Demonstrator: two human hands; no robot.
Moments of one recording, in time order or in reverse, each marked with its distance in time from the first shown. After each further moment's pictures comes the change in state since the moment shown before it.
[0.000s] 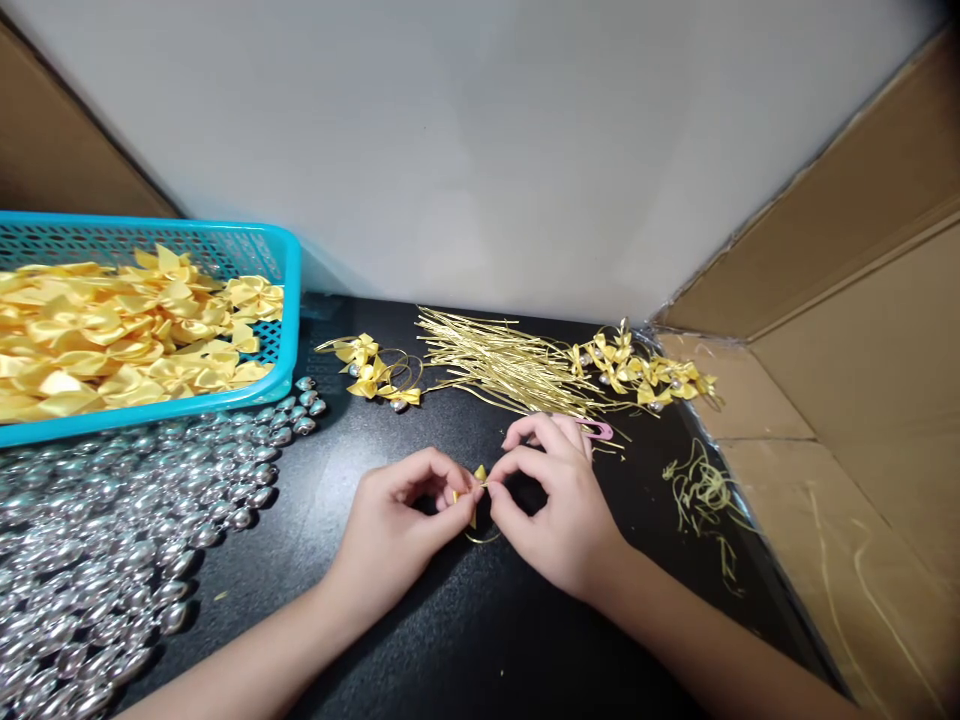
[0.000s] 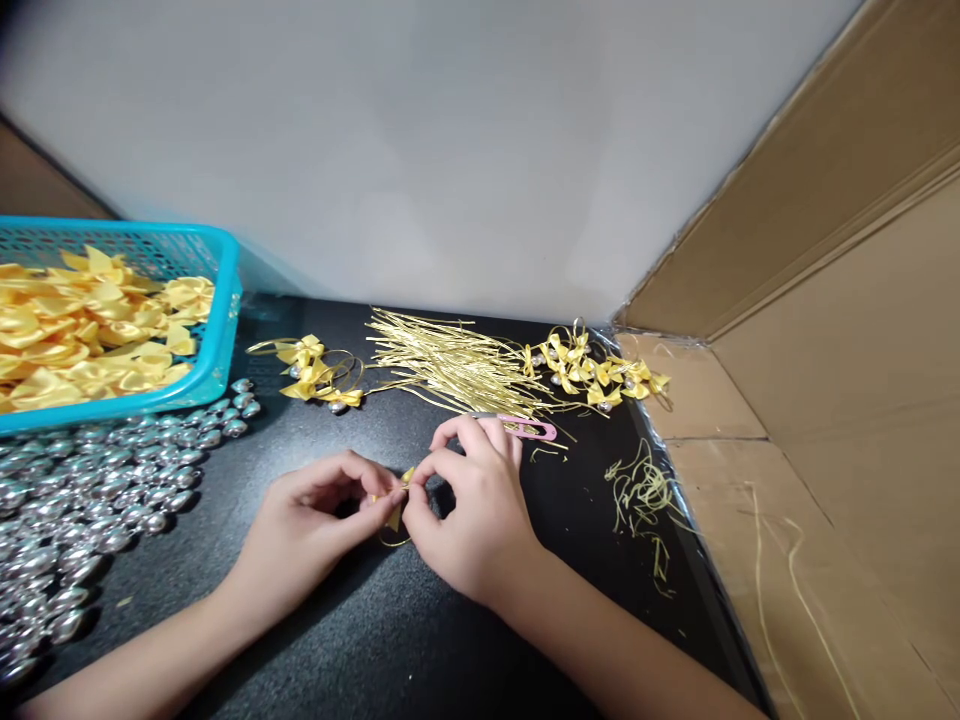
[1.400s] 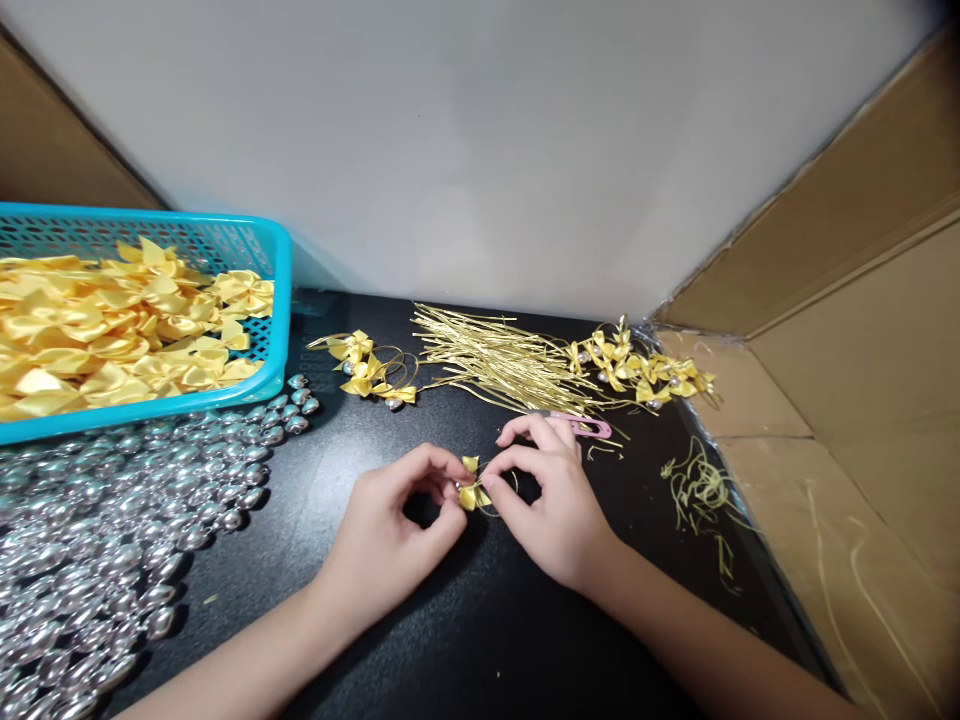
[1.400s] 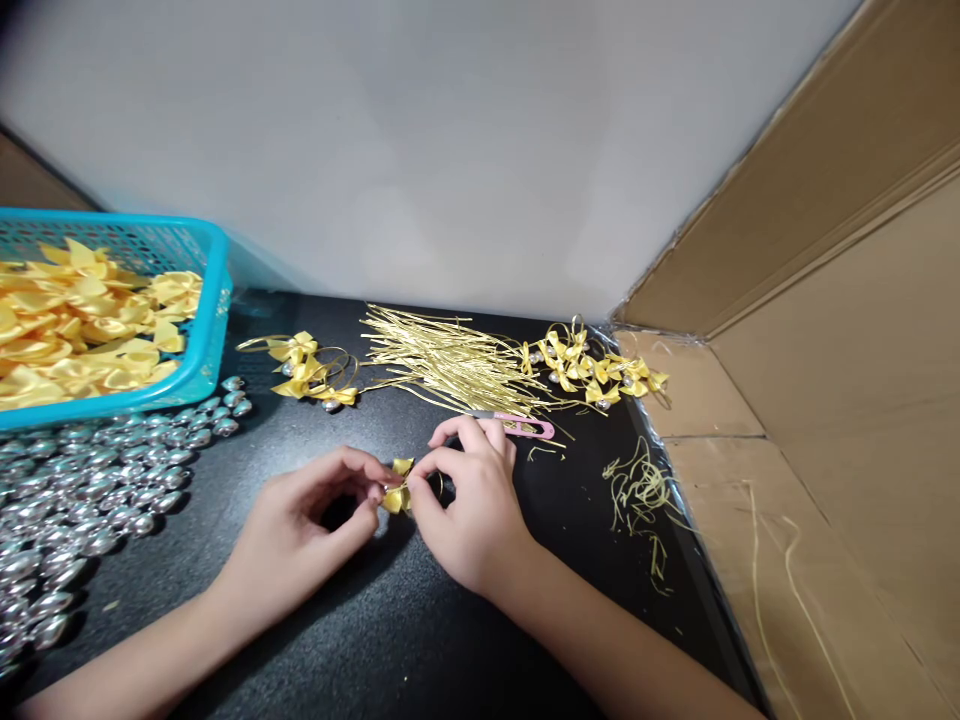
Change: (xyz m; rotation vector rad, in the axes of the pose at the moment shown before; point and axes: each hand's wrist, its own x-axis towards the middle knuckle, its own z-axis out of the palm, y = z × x) left_hand 0.001 0.004 -0.001 0.261 0.004 0.202; right_hand 0.002 0.006 0.006 0.085 -0.037 0.109
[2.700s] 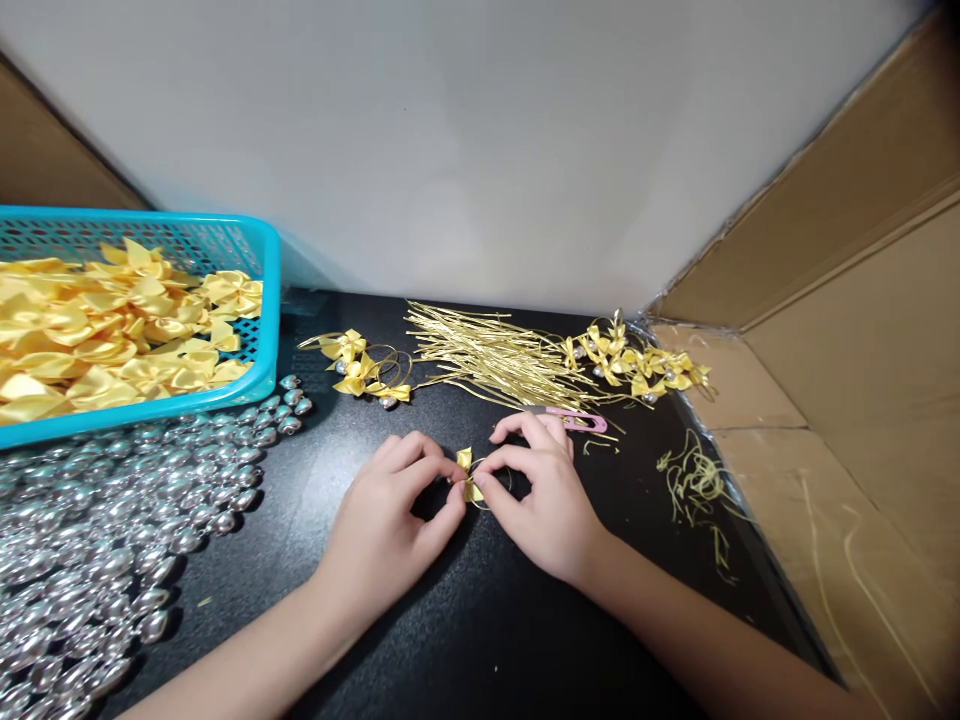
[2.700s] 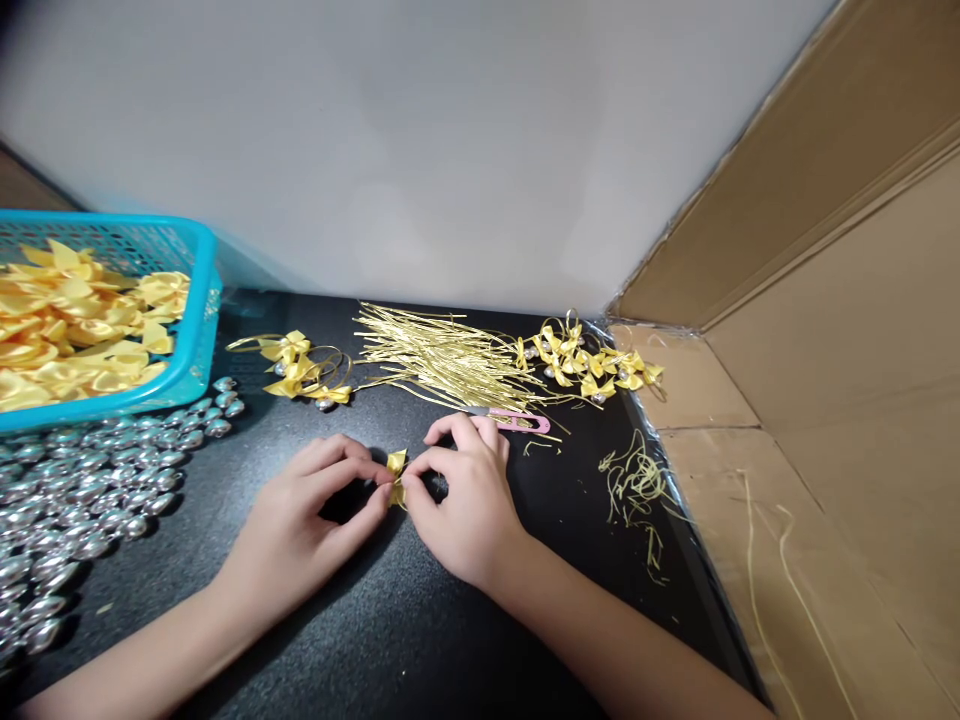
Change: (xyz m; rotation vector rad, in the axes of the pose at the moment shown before) left_hand 0.002 -0.007 -0.002 0.398 -0.018 0.212; right_hand -0.002 0.007 0.008 -0.029 0.009 -0.006
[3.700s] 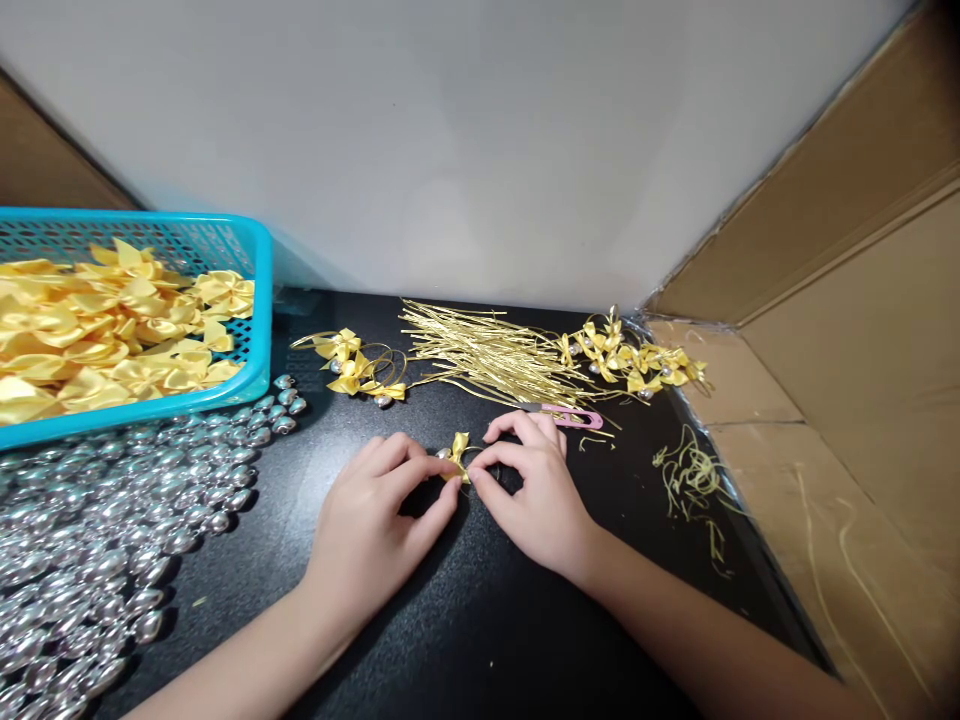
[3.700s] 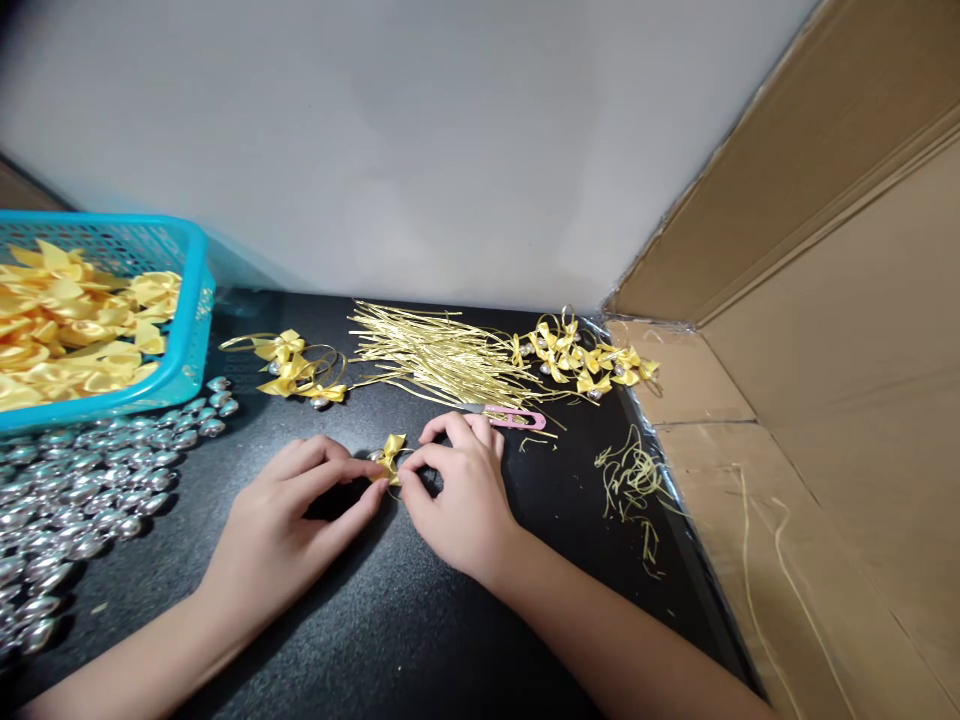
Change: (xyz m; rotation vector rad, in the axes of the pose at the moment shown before) left_hand -0.003 0.001 -0.004 0.129 0.054 0.026; right_hand 0.000 0.003 0.003 -0.002 -0.013 0.008
